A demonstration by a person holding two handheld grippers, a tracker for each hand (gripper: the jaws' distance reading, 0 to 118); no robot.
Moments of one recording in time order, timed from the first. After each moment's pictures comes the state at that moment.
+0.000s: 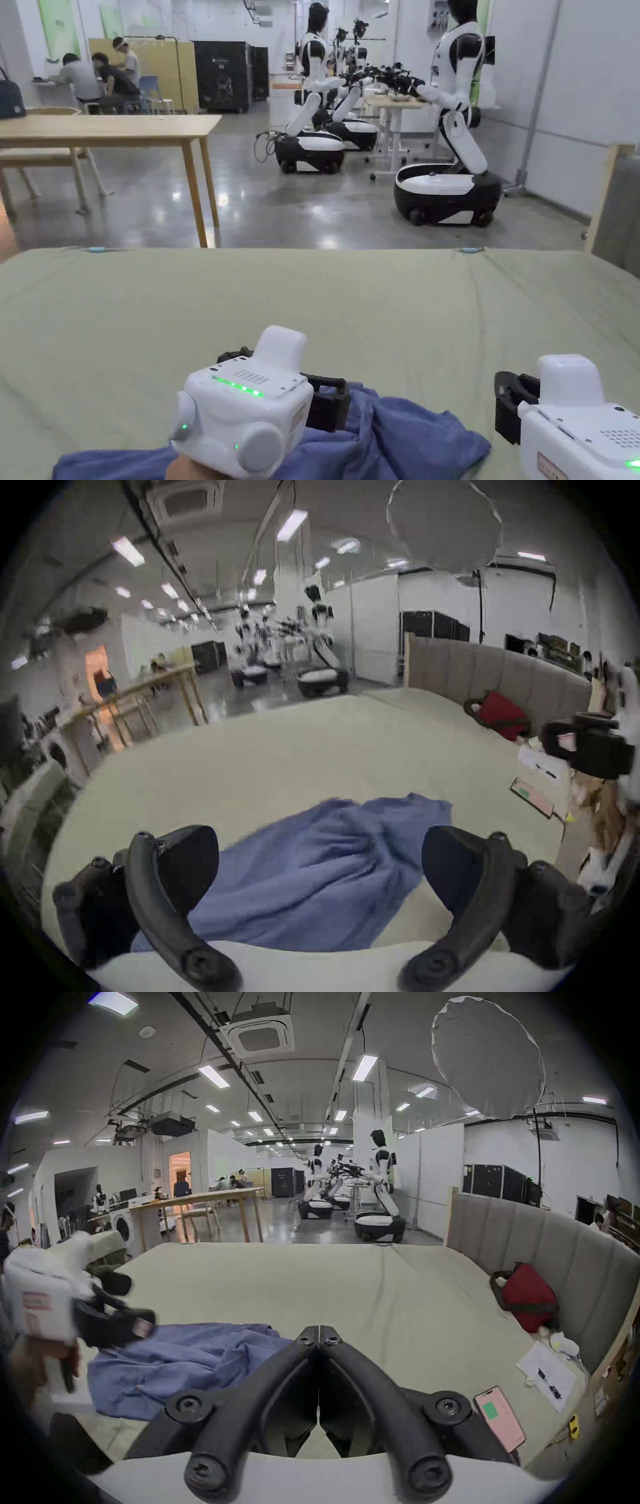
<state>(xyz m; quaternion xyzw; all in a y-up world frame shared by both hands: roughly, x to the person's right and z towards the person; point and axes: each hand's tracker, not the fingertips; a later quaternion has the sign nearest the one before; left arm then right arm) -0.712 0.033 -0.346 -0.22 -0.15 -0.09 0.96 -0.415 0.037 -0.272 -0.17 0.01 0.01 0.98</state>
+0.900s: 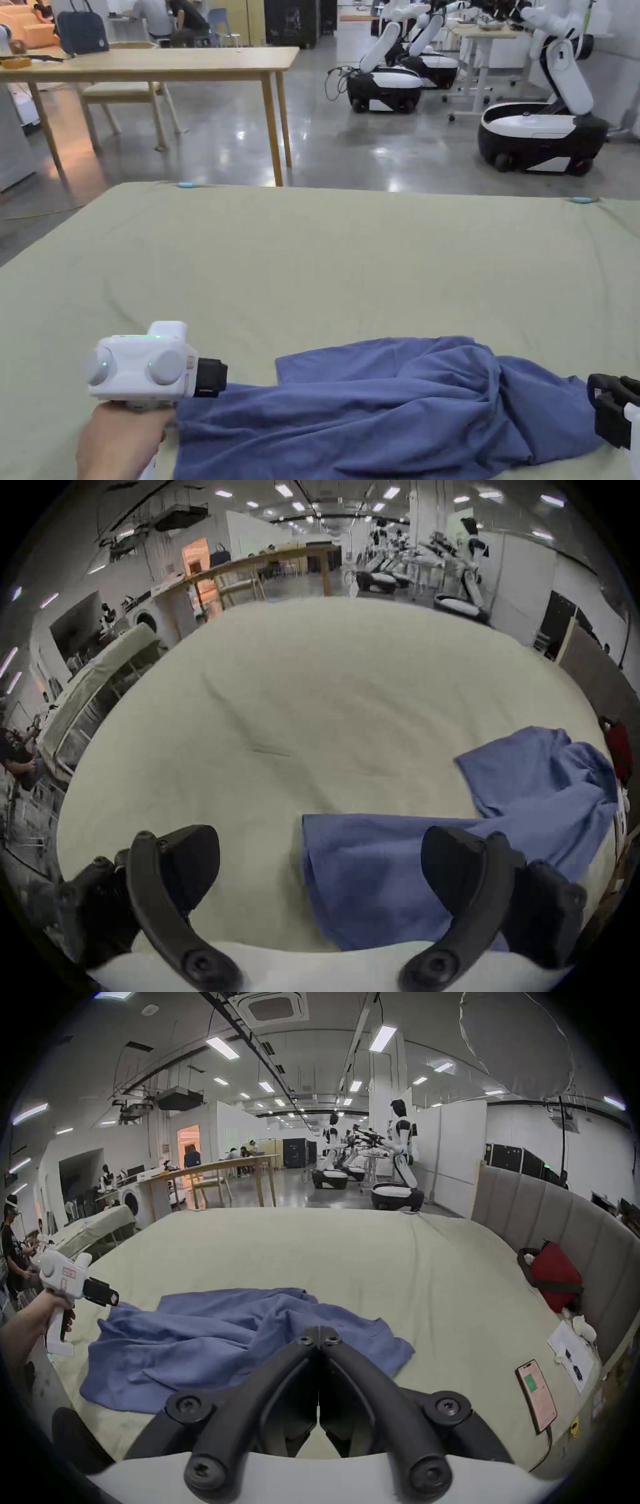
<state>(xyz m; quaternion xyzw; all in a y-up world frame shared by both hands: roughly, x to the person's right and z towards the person) -0.994 -0.089 -0.430 -0.47 0.09 0.02 0.88 -0.468 -0.007 -0.303 -0.25 0.02 0.02 0.97</state>
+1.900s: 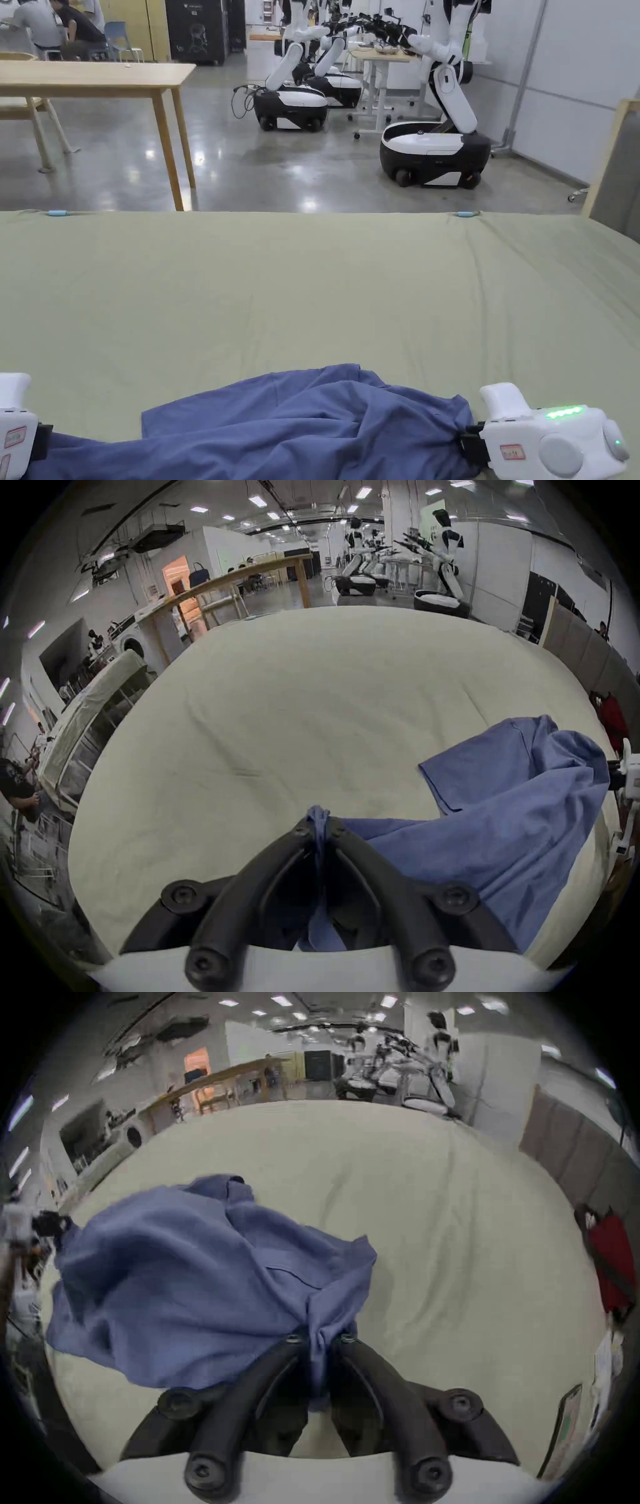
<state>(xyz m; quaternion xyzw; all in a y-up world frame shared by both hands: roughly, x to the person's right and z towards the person) -0.948 -0.045 -0.407 -0.43 0.06 -0.03 0.90 -0.367 -0.111 -0.432 -0.44 0.11 0.02 0.89</state>
